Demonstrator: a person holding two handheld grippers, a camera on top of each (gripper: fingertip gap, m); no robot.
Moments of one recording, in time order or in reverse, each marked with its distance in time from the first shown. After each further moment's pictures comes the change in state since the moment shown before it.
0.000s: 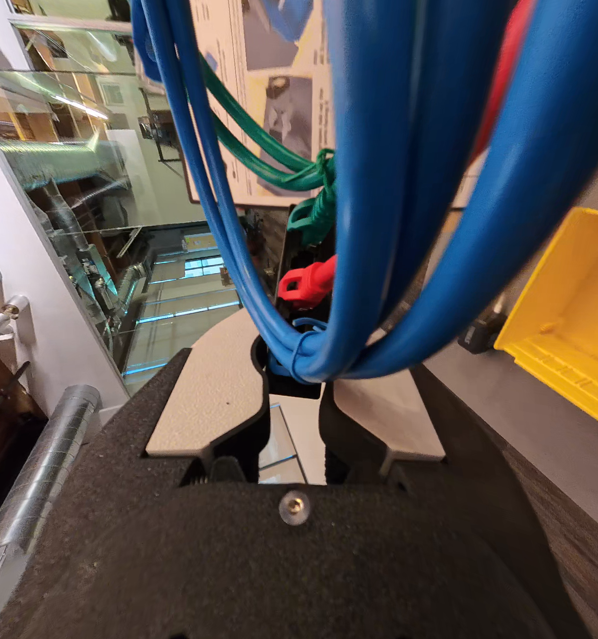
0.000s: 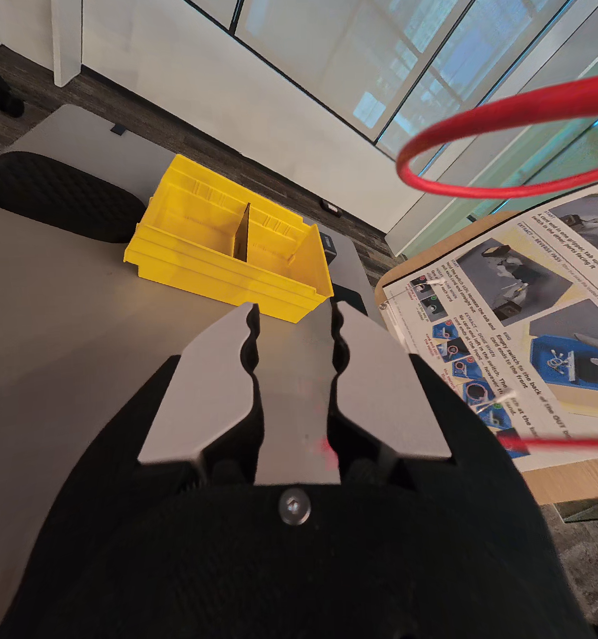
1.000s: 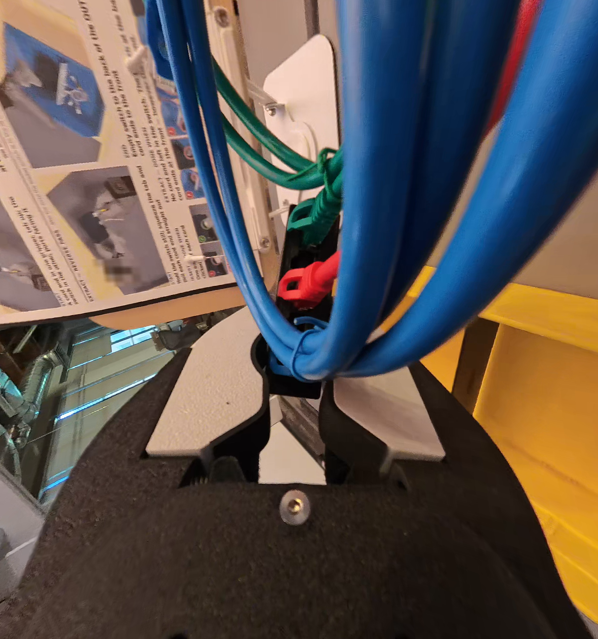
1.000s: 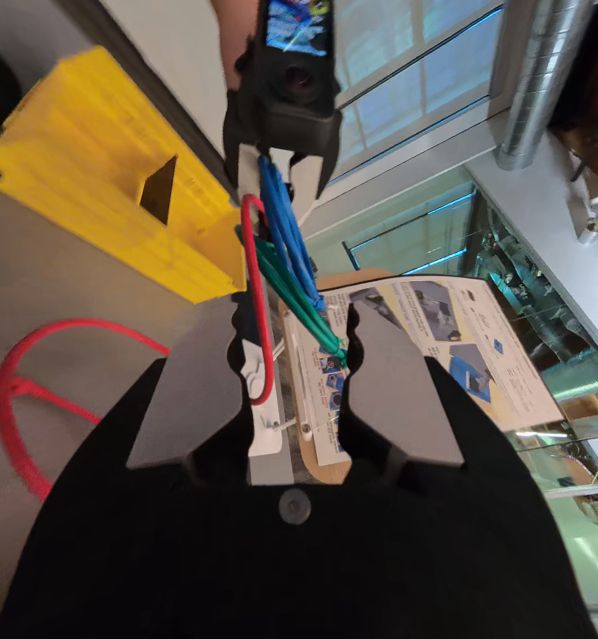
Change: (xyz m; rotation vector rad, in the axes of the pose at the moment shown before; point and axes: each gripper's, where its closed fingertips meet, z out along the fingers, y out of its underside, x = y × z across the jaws) left arm 0.242 -0.043 0.054 0.131 0.283 0.108; right arm -0.002 -0.031 -0.008 -0.065 0.272 -0.494
